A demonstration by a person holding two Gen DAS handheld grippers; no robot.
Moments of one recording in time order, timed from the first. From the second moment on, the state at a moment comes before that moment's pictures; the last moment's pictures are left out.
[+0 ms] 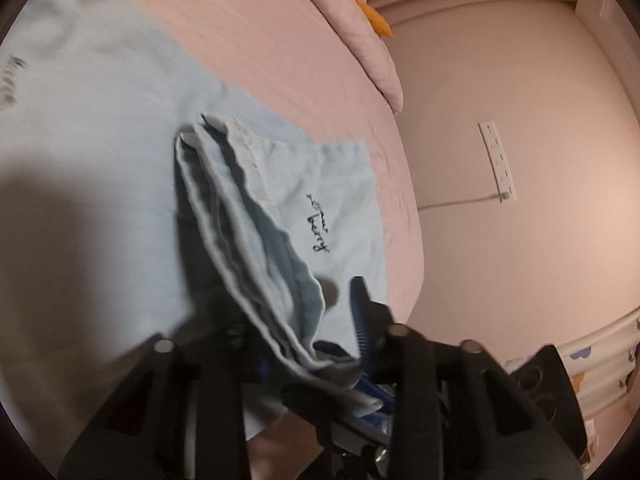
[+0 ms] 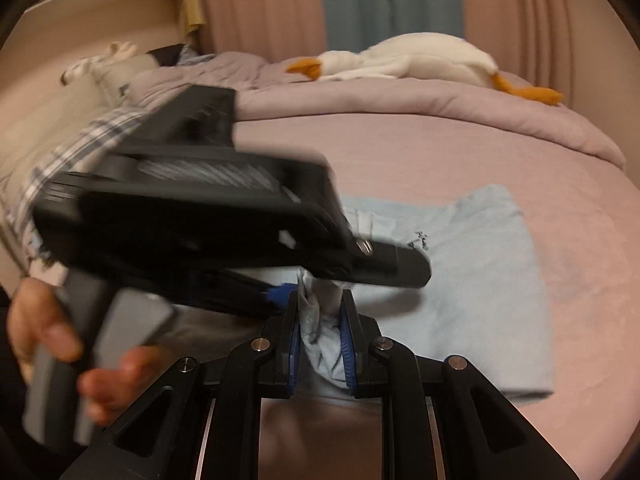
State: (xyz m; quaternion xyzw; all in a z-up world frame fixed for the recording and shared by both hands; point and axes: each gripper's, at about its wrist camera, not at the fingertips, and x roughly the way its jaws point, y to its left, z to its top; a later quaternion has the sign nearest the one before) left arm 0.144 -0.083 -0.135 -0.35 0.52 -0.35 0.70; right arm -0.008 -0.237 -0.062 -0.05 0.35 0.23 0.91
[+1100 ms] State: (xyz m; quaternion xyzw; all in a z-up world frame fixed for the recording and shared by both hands) left arm 0.111 -0.034 -0.090 -0.22 0.44 -0.28 0.82; right arm 0.052 -0.321 -0.050 0.09 0.40 0.14 0.90
